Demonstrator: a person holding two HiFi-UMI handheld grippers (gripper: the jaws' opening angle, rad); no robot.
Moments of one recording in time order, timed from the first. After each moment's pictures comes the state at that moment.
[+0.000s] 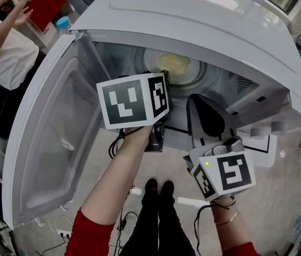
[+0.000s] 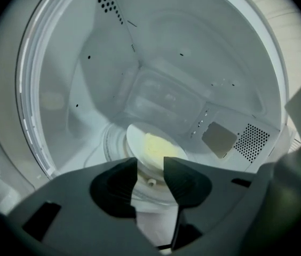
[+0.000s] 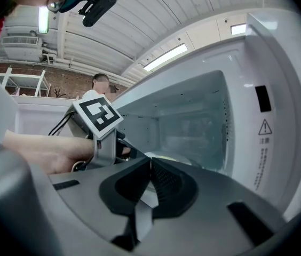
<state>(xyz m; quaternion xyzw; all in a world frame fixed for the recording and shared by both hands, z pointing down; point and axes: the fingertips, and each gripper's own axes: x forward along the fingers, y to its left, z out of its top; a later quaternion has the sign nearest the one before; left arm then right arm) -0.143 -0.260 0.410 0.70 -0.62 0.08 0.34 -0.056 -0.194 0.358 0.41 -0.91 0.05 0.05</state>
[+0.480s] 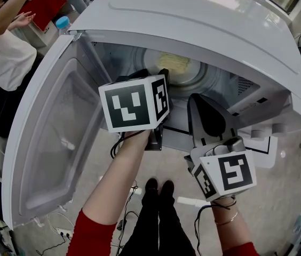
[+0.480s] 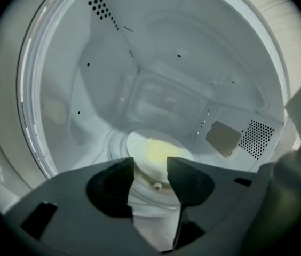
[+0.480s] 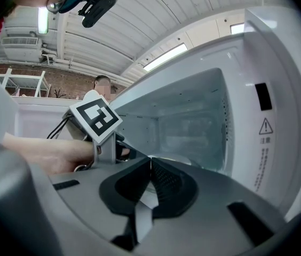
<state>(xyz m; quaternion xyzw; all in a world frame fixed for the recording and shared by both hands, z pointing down) -0.149 -0.264 0.409 0.70 -0.64 0.09 0.31 -0.054 -0.198 0.359 0.41 -0.91 0.05 0.04</state>
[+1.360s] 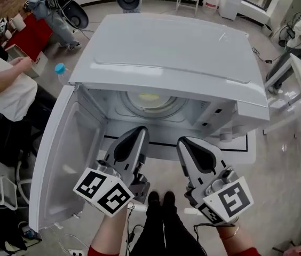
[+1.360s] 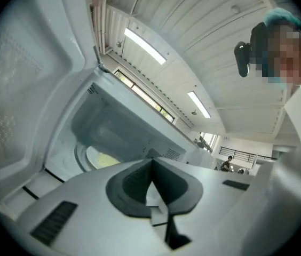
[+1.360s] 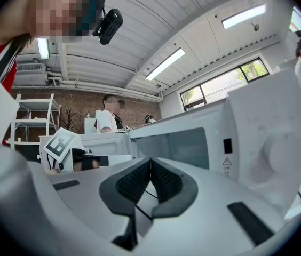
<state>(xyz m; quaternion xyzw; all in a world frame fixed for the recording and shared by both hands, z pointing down) -0.100 -0.151 0.319 0.82 -0.50 -0.12 0.24 -0.018 -0.130 0.303 0.35 -0.93 0.11 -0.02</state>
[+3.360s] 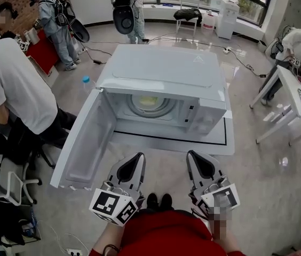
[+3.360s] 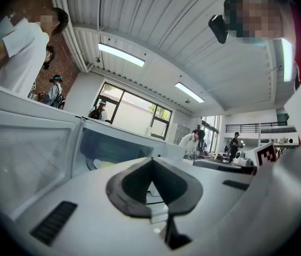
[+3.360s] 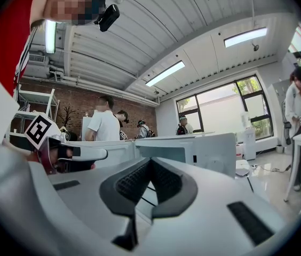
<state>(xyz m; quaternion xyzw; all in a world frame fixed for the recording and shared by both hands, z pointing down) -0.071 -0.022 0.268 0.83 -0.55 -0.03 0.12 0.058 -0.042 0.271 0.39 -0.92 0.06 -0.02</state>
